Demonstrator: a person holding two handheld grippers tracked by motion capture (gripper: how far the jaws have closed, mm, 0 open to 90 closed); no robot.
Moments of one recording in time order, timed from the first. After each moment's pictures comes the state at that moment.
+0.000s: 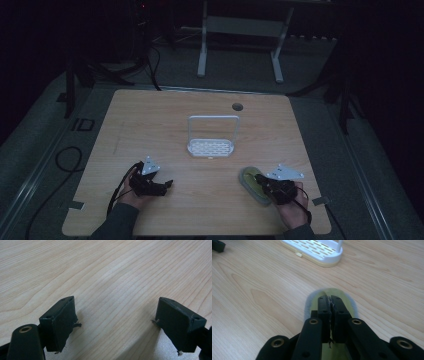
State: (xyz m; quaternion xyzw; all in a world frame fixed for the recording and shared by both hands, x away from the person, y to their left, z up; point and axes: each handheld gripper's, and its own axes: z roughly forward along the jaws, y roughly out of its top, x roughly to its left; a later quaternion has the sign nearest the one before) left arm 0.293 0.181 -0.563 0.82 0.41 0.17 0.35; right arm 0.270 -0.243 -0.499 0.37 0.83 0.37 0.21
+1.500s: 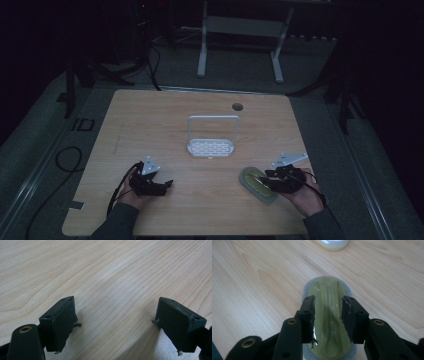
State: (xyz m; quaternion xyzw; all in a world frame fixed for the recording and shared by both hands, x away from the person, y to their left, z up) left arm 0.293 0.180 -0.563 0.82 0.41 0.17 0.35; right arm 0.300 -0.261 -0.471 0.34 0.88 0.30 0.12
